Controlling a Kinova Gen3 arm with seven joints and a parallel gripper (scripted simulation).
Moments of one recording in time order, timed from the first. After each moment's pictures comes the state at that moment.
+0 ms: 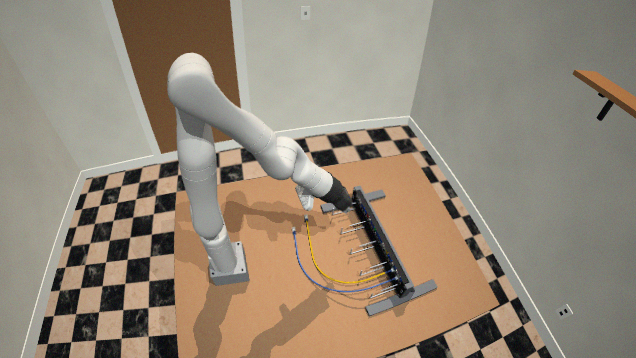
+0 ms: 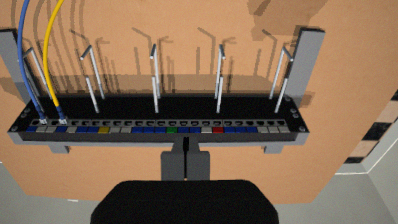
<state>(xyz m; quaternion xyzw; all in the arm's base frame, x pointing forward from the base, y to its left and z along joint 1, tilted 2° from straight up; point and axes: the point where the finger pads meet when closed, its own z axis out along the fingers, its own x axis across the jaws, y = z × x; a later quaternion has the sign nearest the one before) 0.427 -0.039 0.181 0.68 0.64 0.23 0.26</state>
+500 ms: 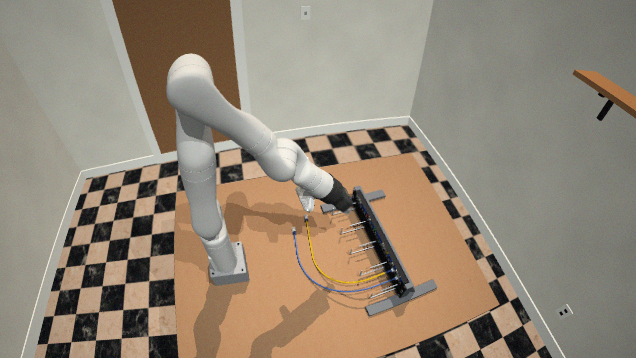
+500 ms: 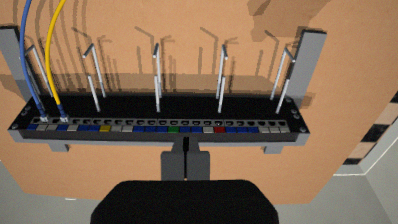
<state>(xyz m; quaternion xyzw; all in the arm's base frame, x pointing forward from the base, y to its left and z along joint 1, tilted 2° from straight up) 0.427 -0.043 0.182 0.68 0.65 0.23 0.26</state>
